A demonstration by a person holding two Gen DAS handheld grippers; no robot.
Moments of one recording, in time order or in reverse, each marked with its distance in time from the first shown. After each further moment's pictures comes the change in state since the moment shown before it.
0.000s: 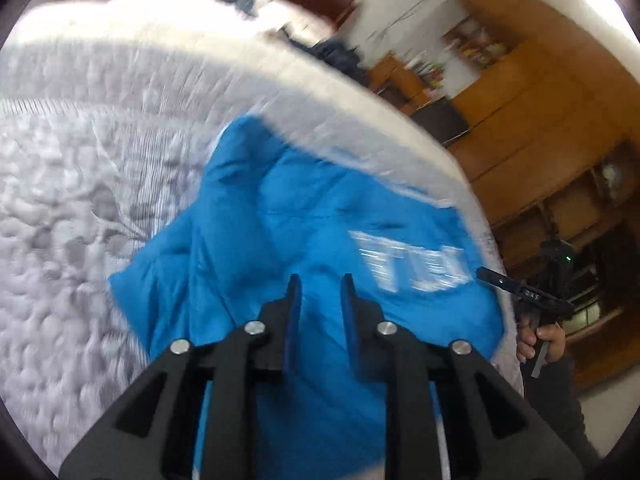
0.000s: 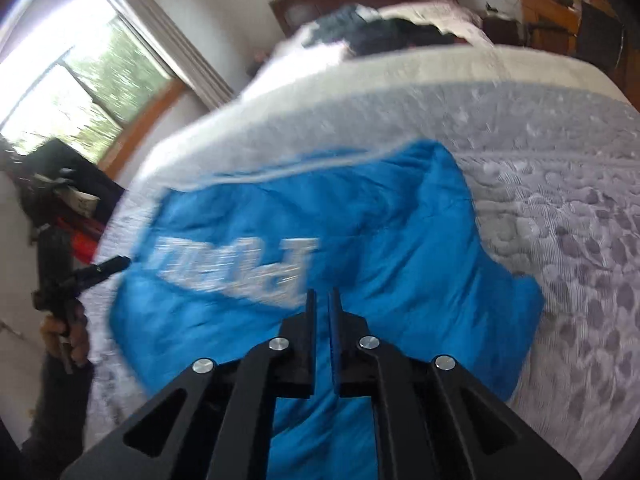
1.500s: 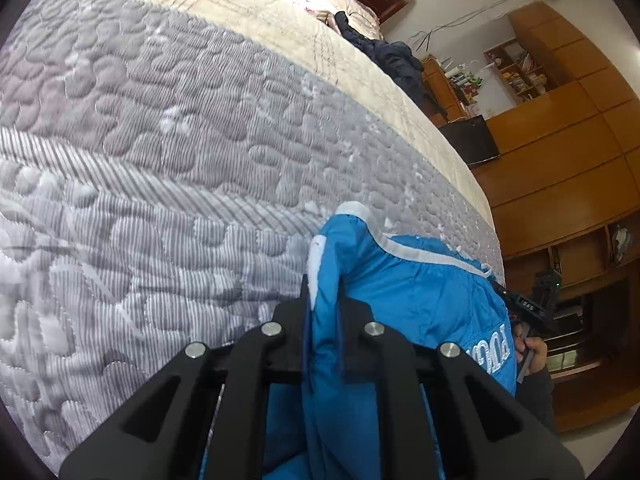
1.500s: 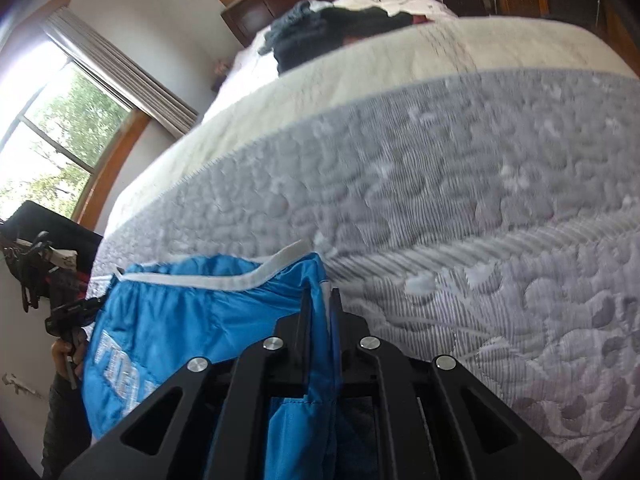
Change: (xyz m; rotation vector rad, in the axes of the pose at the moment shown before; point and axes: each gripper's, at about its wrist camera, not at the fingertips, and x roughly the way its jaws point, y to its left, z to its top) left arm 0.119 0.102 0.130 -0.235 0.128 0.049; right arm 0.086 -0.123 0.113 0.168 0.054 -0.053
